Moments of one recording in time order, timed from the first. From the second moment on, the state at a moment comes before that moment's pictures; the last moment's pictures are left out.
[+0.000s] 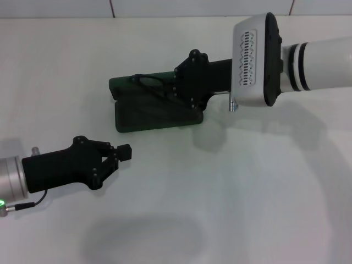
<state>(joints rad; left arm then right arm) -0.35 -2.01 0.84 0.44 1.77 1.55 -1.12 0.89 2.03 -1.78 -0.57 -1.28 -0.79 0.90</state>
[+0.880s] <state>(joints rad) -0.36 -2.02 0.84 0.44 1.77 1.56 -1.12 0.89 2.03 -1.82 -0.57 -1.24 -0.75 0.91</state>
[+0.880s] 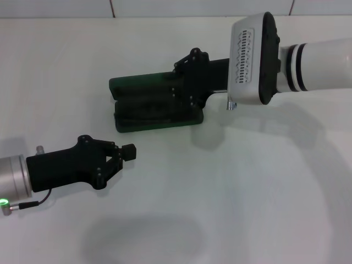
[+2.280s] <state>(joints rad) -0.50 -2.05 0.81 0.43 1.76 1.17 -1.13 0.38 1.93 -1.40 -0.42 -1.18 -1.47 0.88</state>
